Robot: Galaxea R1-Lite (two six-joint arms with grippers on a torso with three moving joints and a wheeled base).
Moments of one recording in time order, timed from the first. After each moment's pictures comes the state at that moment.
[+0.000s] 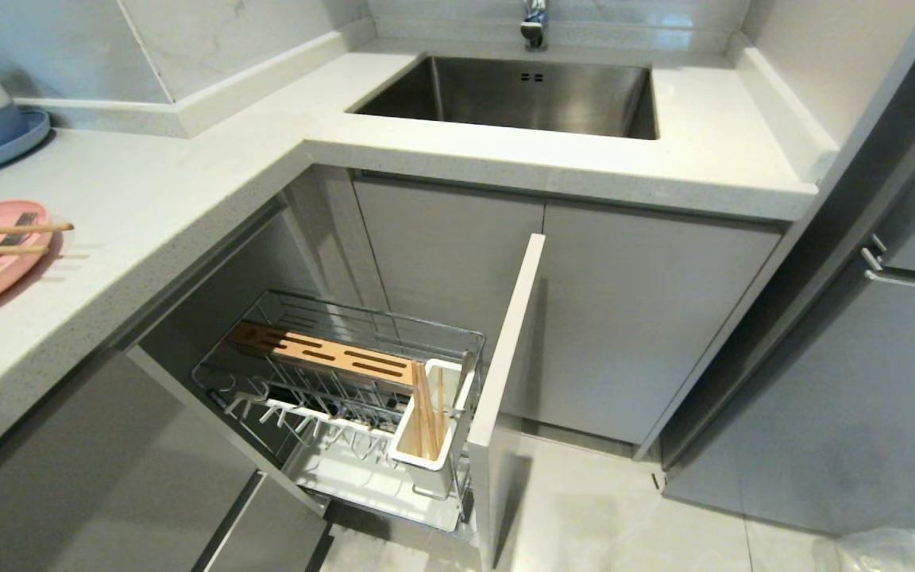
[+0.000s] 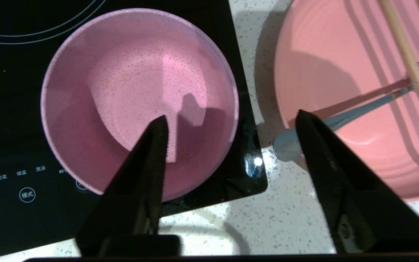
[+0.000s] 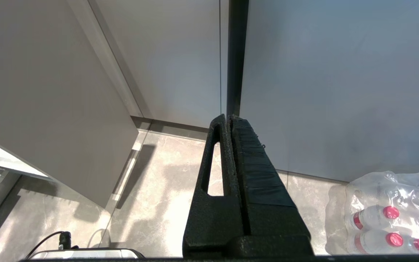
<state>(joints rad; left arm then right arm) 0.94 1.51 -1.87 1.05 -0.10 -0.28 0.00 0.00 0.00 0.00 -0.02 0.04</state>
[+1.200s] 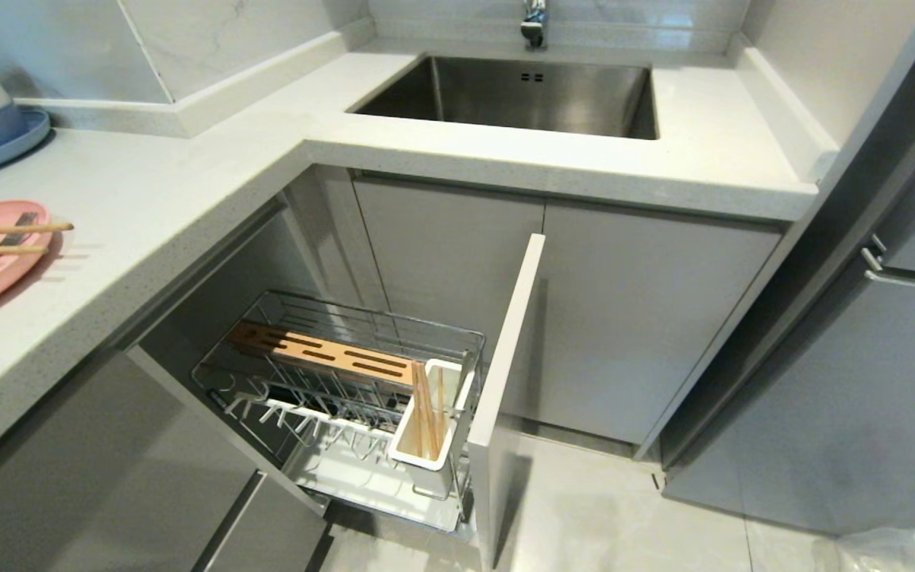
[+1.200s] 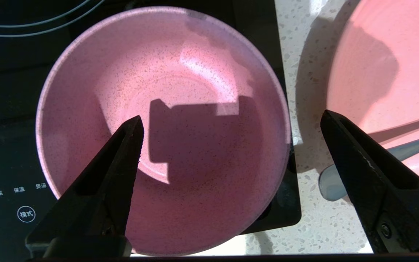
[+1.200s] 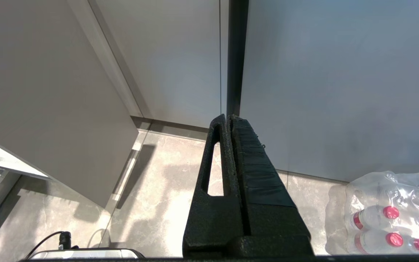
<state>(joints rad) 0.98 1.59 -1.85 1.05 -0.10 -0.27 0.00 0.00 0.00 0.00 -0.02 0.04</state>
